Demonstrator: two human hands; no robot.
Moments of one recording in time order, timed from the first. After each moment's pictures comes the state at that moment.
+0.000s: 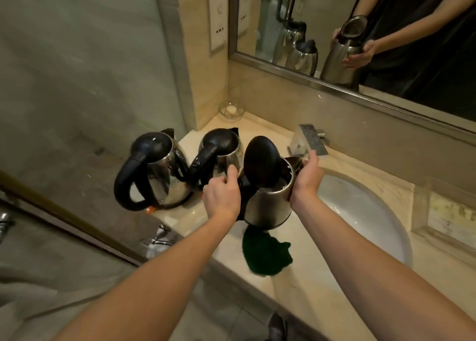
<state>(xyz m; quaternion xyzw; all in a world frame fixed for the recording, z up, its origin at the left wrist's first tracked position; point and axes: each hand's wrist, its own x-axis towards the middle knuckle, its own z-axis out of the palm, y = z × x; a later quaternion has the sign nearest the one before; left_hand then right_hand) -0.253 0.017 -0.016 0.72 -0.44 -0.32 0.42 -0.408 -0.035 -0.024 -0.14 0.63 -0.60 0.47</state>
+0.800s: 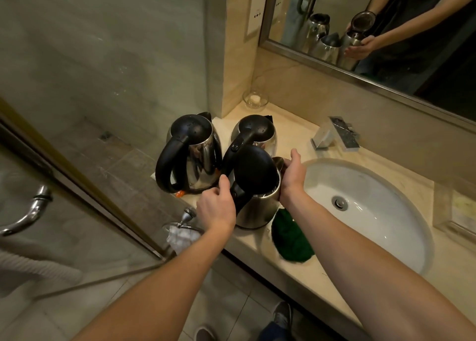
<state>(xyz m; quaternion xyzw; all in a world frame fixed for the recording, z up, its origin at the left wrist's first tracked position) -0.161 0.064 -0.047 0.75 -0.35 -0.36 0.44 -0.299 -0.019 -0.043 -0.17 0.64 -0.51 0.55</state>
